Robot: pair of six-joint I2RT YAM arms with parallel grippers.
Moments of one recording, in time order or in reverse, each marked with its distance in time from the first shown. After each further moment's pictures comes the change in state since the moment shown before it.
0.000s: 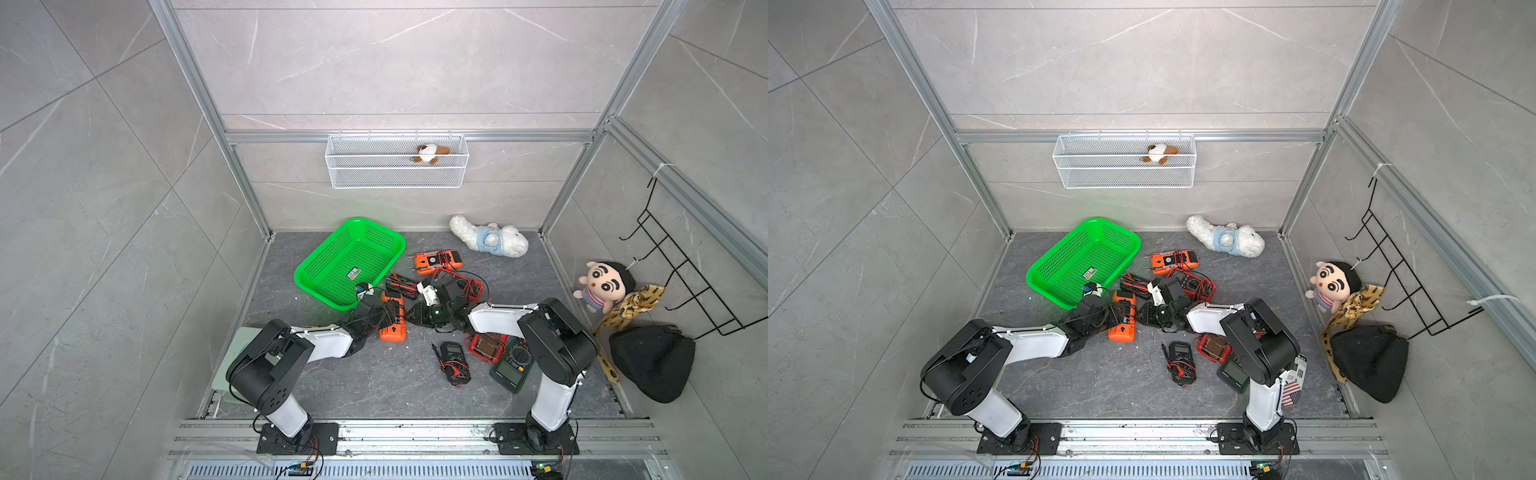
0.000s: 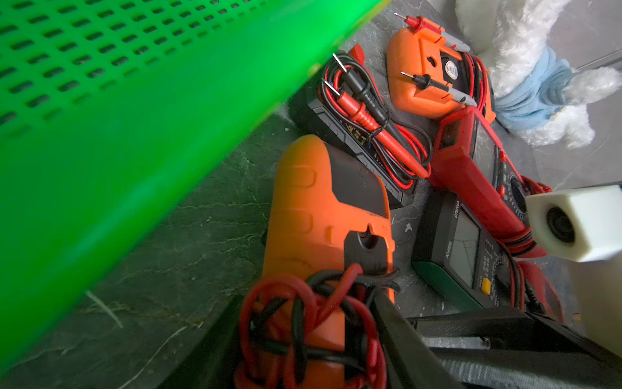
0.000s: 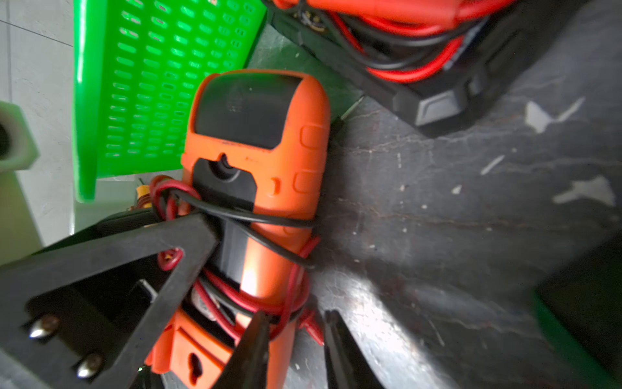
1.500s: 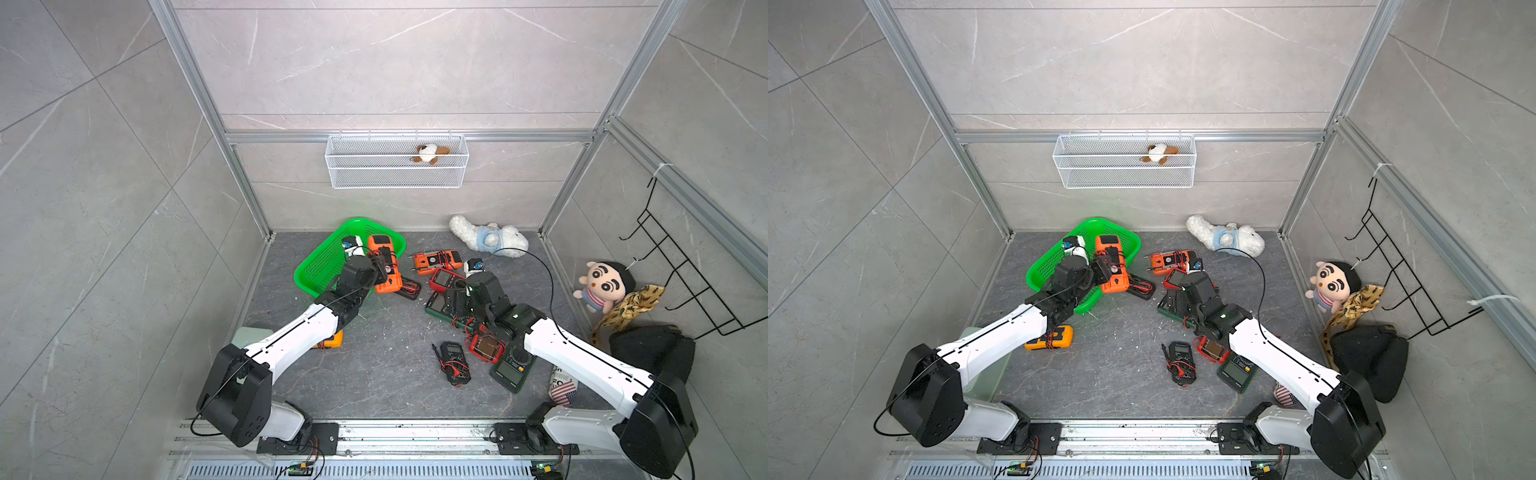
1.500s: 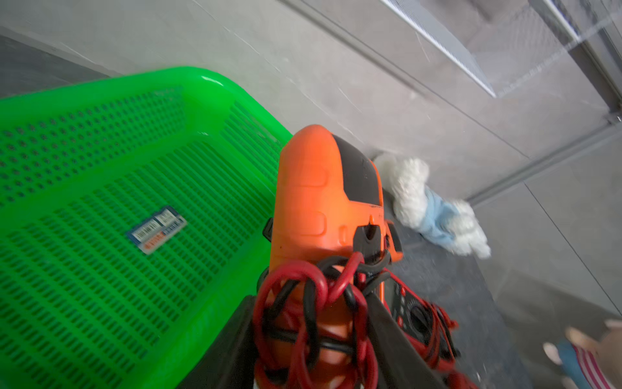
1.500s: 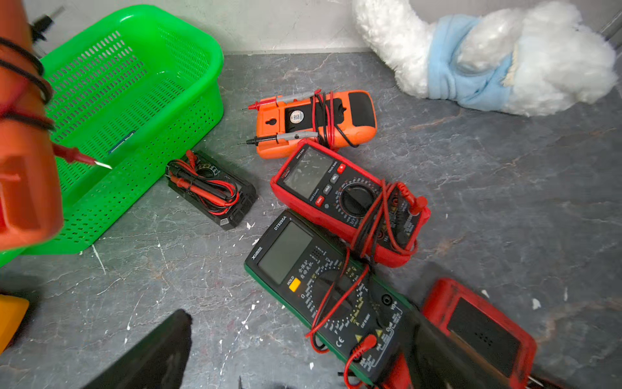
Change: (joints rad) left arm 0.137 -0.191 0.318 -0.187 -0.182 0.171; right arm 0.022 -0.594 -0.022 -0.465 0.772 -0.277
